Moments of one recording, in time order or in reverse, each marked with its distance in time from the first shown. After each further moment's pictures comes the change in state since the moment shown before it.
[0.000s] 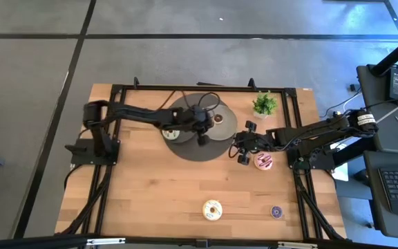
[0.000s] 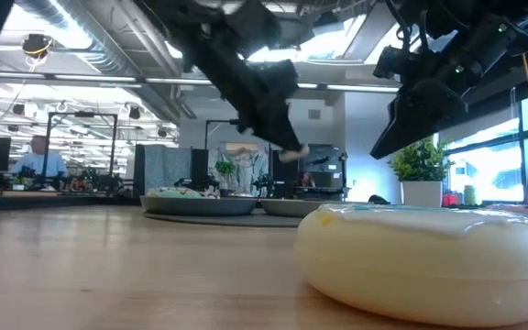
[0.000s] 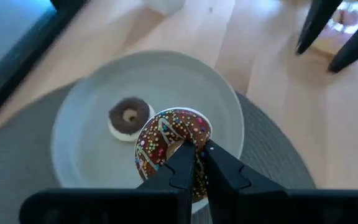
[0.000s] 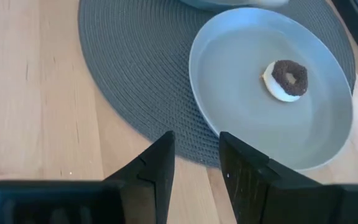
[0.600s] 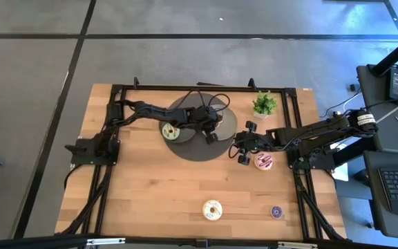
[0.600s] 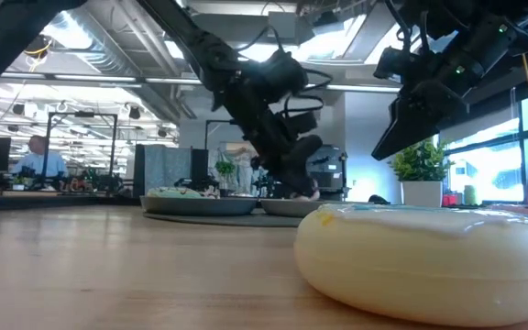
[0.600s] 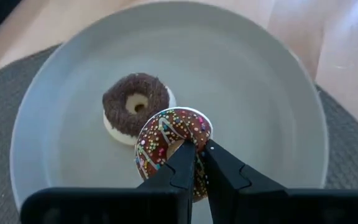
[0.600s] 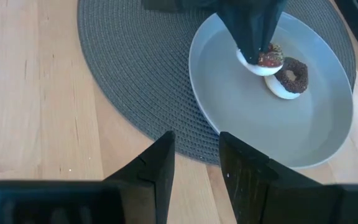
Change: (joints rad) left arm 0.056 0.260 0.162 -0.013 -0.002 -0.018; right arm 0.000 0.000 0.000 -0.010 0.000 0.002
